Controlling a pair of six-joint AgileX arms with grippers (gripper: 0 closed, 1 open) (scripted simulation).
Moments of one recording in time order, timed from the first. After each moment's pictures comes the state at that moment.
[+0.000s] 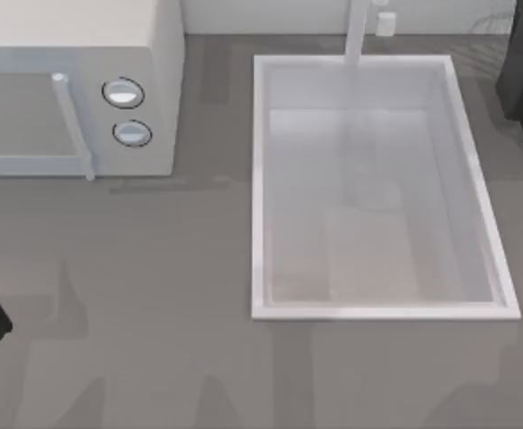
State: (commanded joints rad) left arm 0.00 0.00 0.00 0.00 0.00 0.00; right arm -0.37 1.74 0.76 -0.60 0.00 -0.35
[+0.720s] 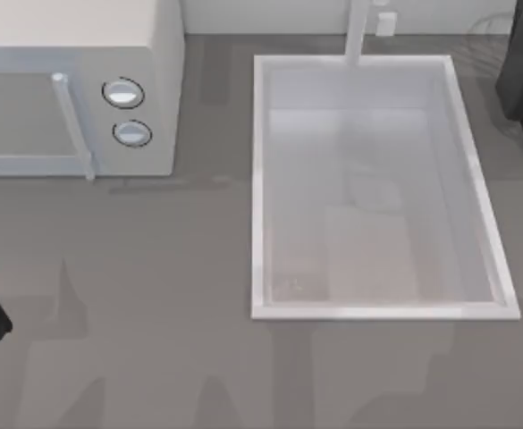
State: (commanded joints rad) left arm 0.00 0.00 0.00 0.00 0.00 0.00; right arm -0.38 1.51 1.03 -1.03 -0.01 -0.34
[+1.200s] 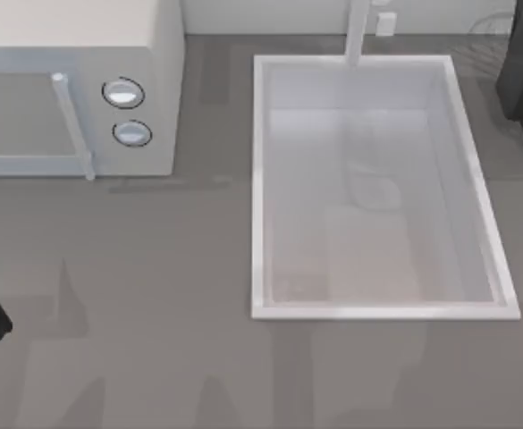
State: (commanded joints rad) left arm 0.00 0.00 0.00 0.00 0.00 0.00; right arm -0.38 1.47 1.08 -1.09 -0.01 -0.34
